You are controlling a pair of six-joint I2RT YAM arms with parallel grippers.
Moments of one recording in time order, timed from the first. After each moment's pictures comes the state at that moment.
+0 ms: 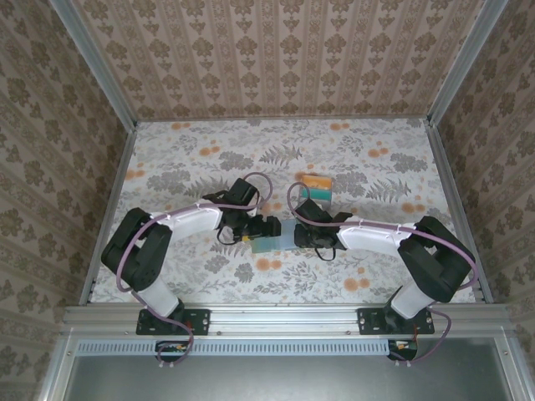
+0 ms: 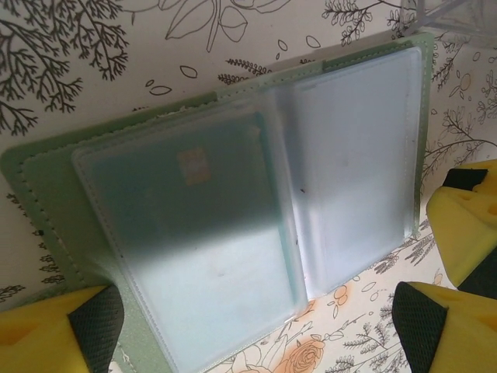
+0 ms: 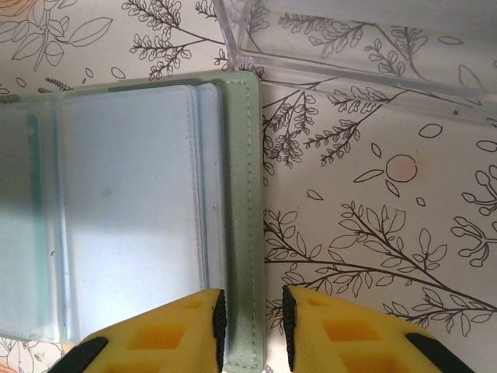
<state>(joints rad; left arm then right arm) -0.68 1.65 0.91 -0.43 0.40 -0.59 0.75 1.57 0.79 -0.32 0.10 0.74</state>
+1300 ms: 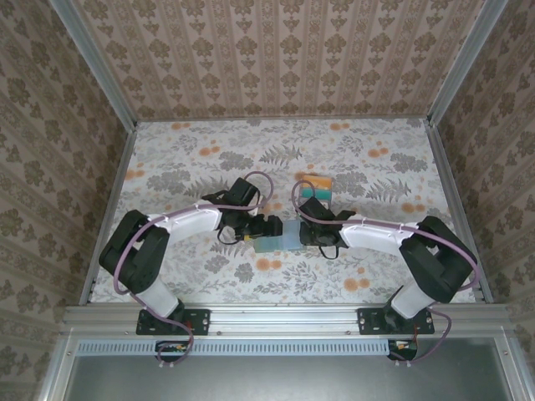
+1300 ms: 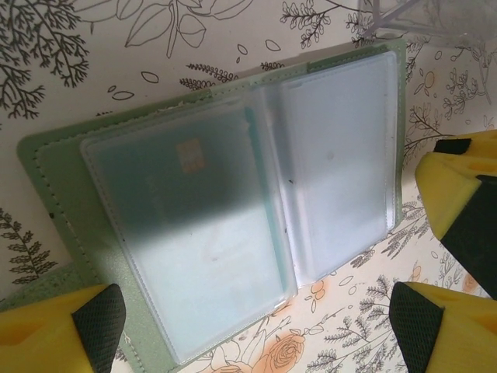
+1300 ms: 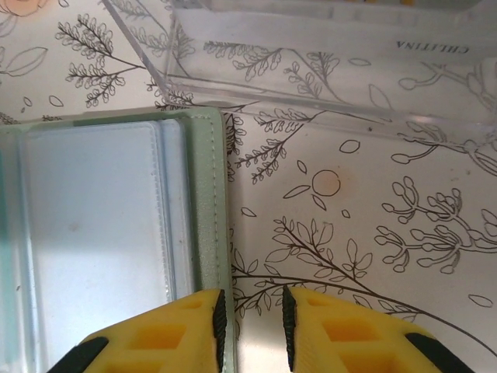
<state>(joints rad) -0.70 1.62 0.91 -0.42 0.41 -0.59 0.72 1.57 0.79 -0.35 0.14 0.74</state>
